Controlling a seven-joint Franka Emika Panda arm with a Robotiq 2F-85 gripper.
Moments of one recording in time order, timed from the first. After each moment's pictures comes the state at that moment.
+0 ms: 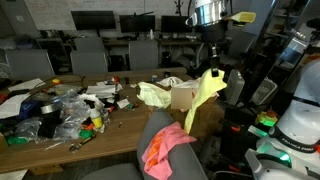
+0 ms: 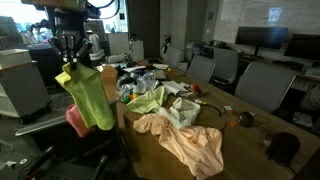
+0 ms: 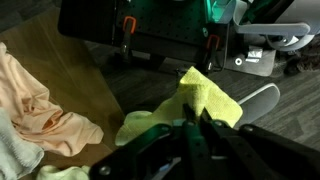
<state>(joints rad) 0.04 -0.47 0.04 -2.41 0.02 1.64 -0.17</state>
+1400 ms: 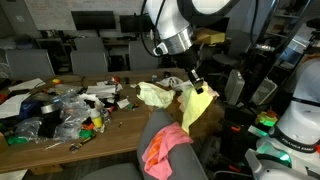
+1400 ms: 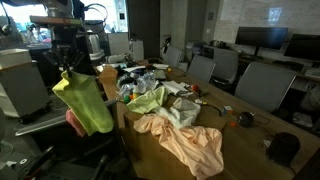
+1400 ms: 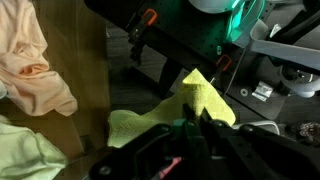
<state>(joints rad) 0.18 -0.13 0.15 -2.22 -0.09 1.60 -0.28</state>
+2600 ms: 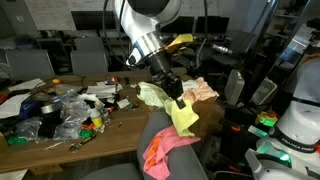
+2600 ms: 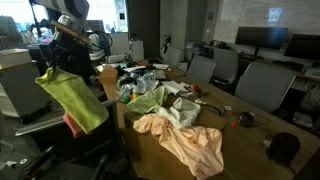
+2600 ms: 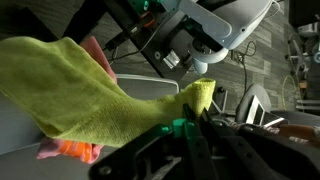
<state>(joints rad) 0.16 0.16 0.15 -1.93 0.27 1.47 -0.65</state>
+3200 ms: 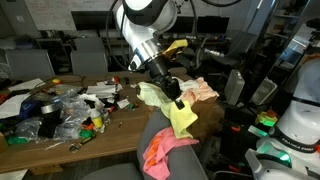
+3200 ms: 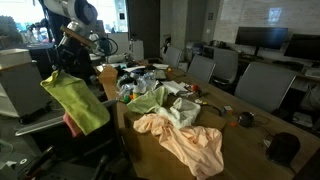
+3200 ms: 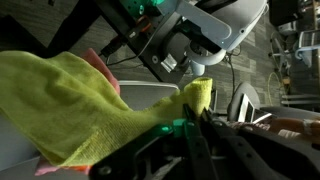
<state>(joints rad) 0.11 0.23 0.15 -1.90 0.29 1.43 -0.66</state>
